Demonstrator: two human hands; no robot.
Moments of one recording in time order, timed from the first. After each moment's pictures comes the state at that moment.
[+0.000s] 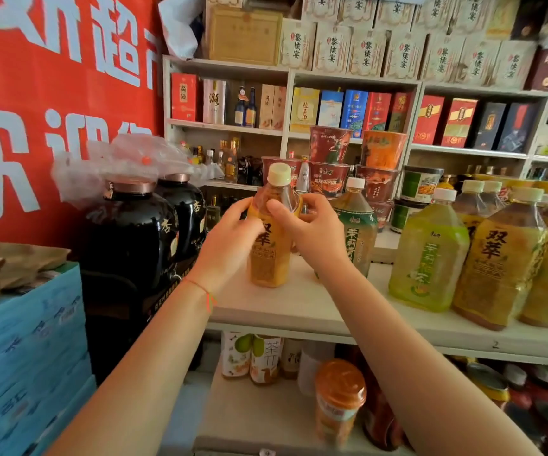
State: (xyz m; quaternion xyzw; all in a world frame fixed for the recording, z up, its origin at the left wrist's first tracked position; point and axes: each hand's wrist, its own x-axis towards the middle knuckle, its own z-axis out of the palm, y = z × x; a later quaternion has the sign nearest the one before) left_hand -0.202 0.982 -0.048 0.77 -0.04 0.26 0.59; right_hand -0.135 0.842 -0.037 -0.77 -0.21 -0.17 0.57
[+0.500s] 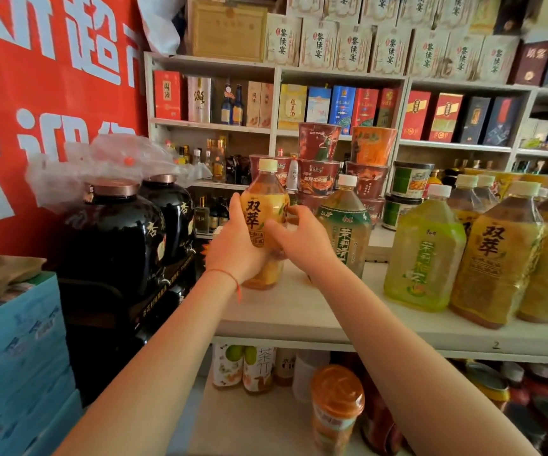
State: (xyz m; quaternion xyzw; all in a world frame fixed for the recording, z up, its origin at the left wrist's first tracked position) left_hand -0.140 0.974 -0.064 0.89 0.05 0.29 0.34; right_hand -0.109 0.846 -0.043 -0.82 -0.19 -0.14 0.53
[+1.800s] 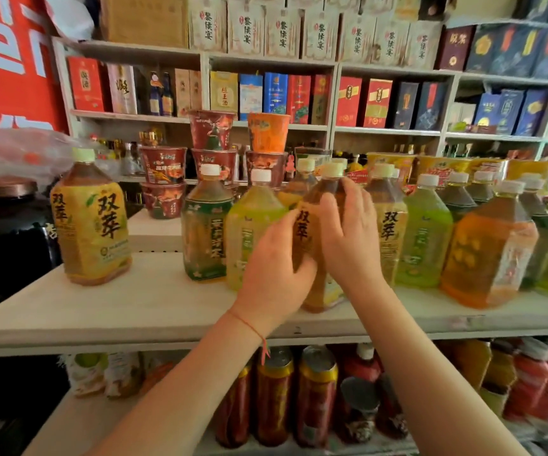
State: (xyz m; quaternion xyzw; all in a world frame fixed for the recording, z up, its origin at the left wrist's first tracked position) left_hand -0.148 0.659 -0.069 0.83 -0.18 0.40 0.36; right_hand -0.101 0.541 -0.041 -0.78 -0.15 -0.42 0.44
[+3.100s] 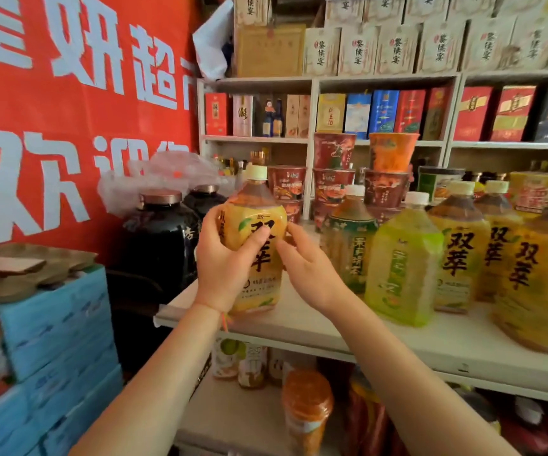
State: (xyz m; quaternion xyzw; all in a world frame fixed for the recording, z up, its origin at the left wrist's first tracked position) left_hand -0.196 0.891 -0.061 0.67 0.01 0.51 0.54; right_hand -0.141 0.755 -0.053 -0.71 -0.41 -0.02 0.57
